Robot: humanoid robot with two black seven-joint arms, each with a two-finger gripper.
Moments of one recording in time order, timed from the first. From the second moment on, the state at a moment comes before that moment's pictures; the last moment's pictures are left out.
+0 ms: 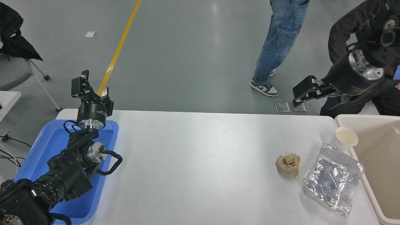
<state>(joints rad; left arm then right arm) -0.76 0.14 -0.63 -0.33 0.06 -0.12 -0.77 2.39 -0.42 -1.36 1.41 -0.30 0.76 0.09</state>
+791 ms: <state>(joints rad) -0.76 0.14 -0.63 -0.33 0.06 -0.12 -0.77 2.15 -0.53 -1.38 1.29 -0.60 0.56 0.08</state>
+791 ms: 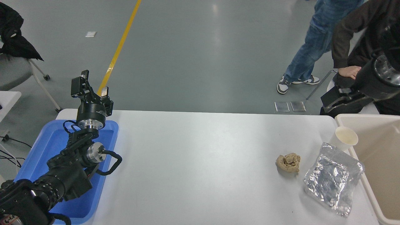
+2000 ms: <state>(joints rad) -0.77 0.14 -0.63 -0.33 0.06 -0.12 -0.77 1.04 -0.56 -0.72 0.43 -0.78 0.24 0.10</state>
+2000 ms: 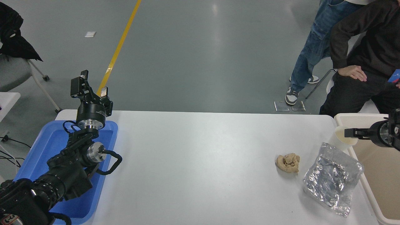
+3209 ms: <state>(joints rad) -0.77 0.14 -0.63 -0.33 0.06 -0.12 -0.77 0.99 -0.52 -0.53 0.42 -0.77 0.22 0.04</state>
